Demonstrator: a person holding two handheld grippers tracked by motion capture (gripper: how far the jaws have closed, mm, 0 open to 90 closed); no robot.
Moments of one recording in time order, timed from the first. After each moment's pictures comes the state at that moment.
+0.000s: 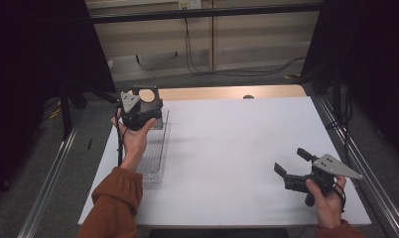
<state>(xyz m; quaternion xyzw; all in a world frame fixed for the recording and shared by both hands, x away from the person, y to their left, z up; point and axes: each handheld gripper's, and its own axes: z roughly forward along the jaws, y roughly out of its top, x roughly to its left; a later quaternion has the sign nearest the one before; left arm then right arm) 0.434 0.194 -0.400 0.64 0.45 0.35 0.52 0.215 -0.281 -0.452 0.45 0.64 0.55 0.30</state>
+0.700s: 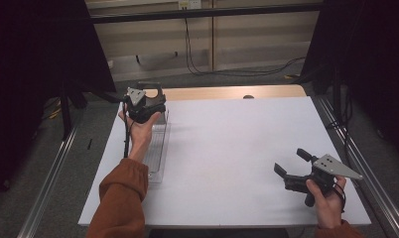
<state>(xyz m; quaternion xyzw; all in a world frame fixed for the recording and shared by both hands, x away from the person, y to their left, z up) 0.474 0.185 -0.420 0.64 0.46 0.36 0.51 0.214 -0.281 -0.453 0.45 0.64 0.55 0.29</state>
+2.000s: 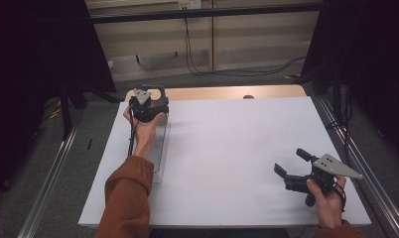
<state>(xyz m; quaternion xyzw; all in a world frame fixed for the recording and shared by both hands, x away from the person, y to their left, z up) 0.492 0.178 -0.443 0.66 0.46 0.37 0.47 0.215 -0.282 -0.454 0.45 0.64 0.55 0.29</state>
